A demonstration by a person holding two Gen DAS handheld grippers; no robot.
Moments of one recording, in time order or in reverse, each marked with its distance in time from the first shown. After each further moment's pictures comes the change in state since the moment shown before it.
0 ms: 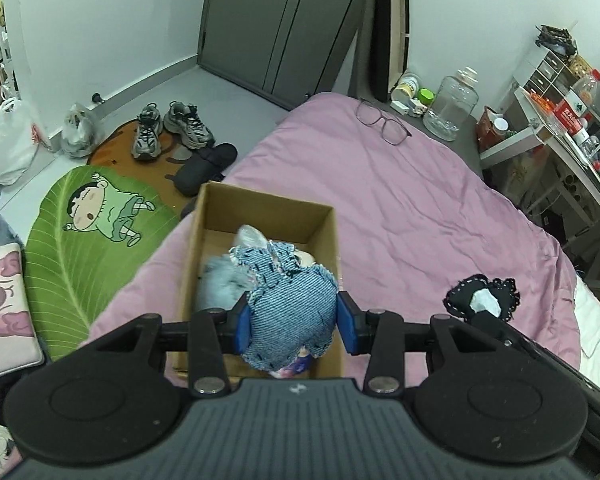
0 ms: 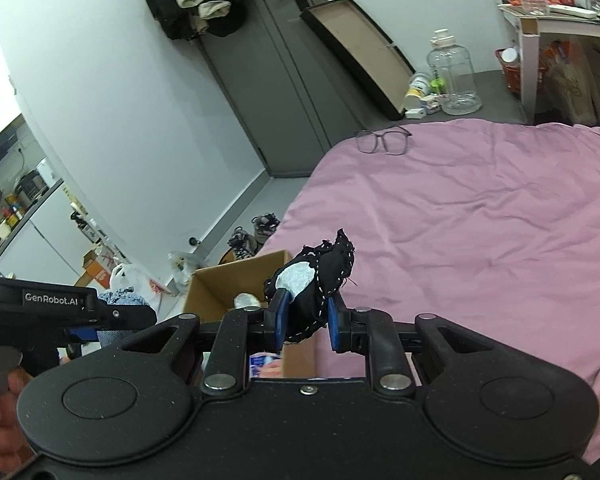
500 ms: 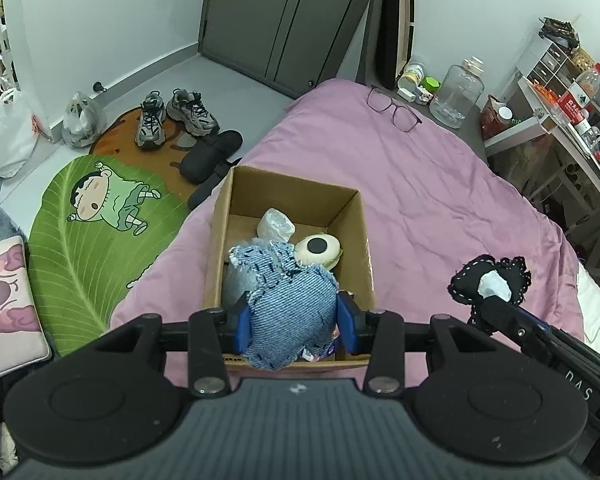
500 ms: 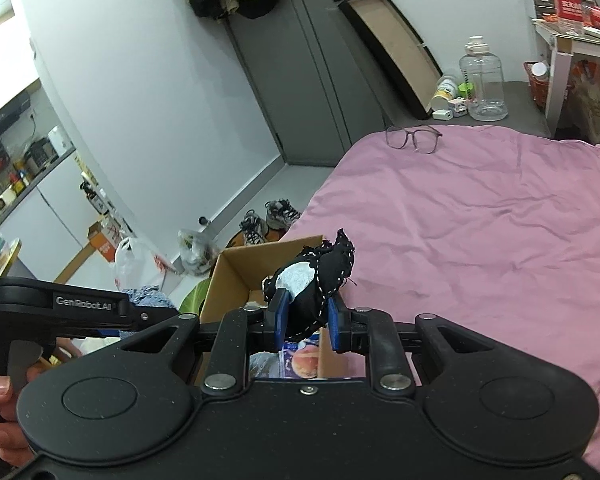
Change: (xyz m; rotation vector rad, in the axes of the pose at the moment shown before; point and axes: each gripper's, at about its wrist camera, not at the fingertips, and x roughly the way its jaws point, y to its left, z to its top) left arm 0.001 0.029 -0.009 0.010 0.037 -0.013; right arm 0.002 0.043 -0.006 -0.092 0.038 0.005
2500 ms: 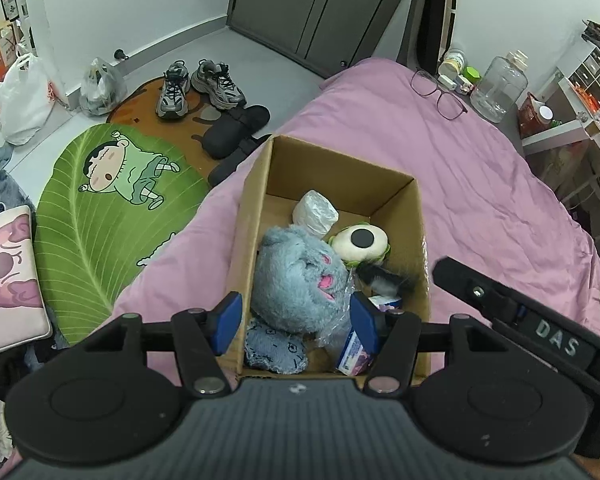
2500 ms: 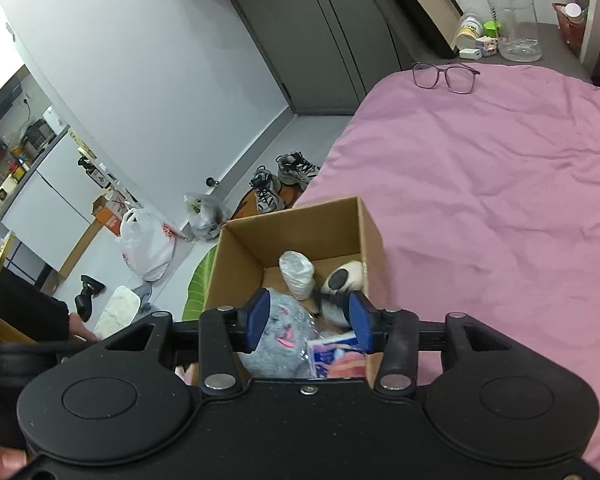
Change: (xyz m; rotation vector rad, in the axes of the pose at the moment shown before) left arm 0.050 0.027 0.005 -0.072 0.058 0.055; right arm 0.083 0.008 0.004 0.062 0.157 0.049
